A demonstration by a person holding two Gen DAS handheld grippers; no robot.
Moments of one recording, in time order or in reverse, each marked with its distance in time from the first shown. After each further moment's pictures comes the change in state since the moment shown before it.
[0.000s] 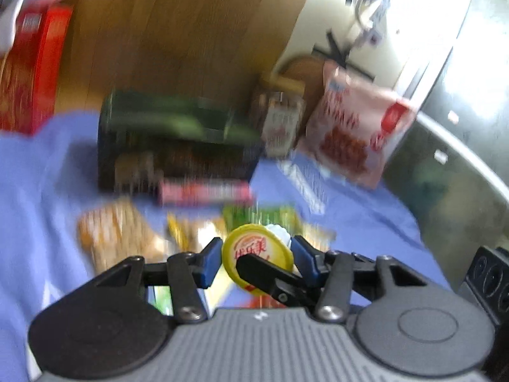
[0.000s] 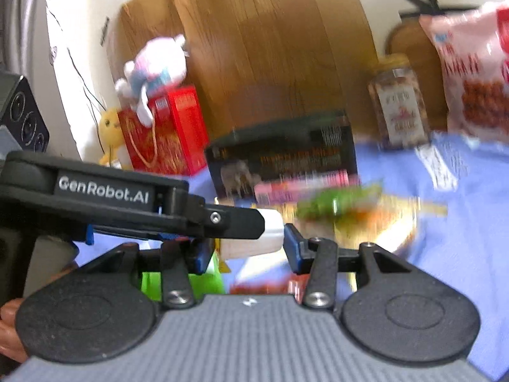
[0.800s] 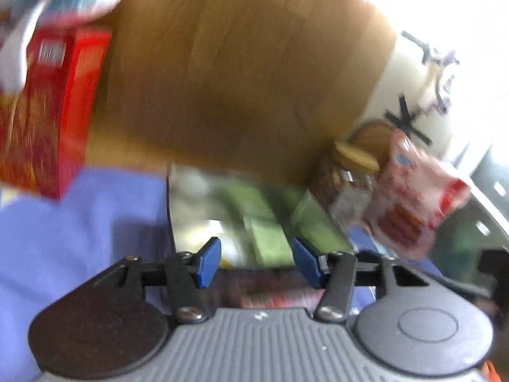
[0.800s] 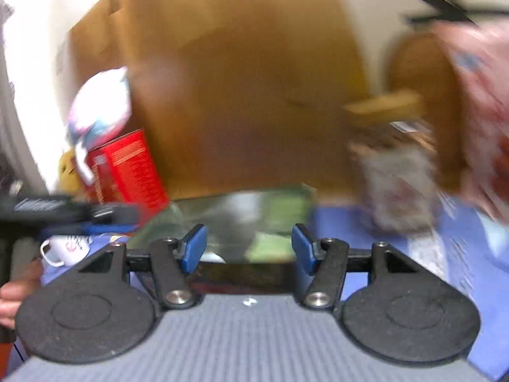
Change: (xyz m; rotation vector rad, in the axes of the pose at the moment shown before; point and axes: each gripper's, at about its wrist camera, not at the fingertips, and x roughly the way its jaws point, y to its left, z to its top) left arm 0.045 0.082 0.079 -0.112 -0.033 0.048; right arm 0.089 -0.117 0.102 0.090 0.048 -0.004
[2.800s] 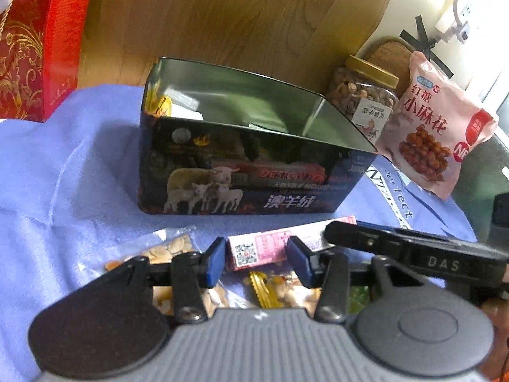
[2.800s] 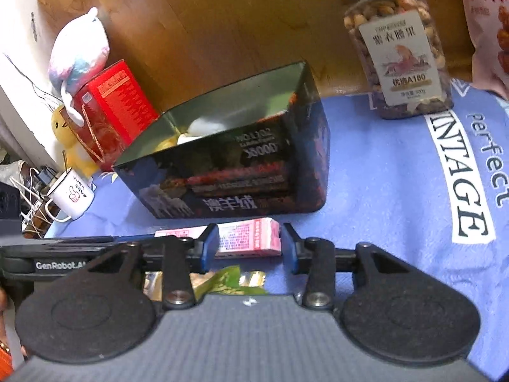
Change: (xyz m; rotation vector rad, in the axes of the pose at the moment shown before) left arm 0.055 -0.014 -0.051 0.013 0.165 0.082; right arm 0.023 0.009 -0.046 0.079 0.266 0.029
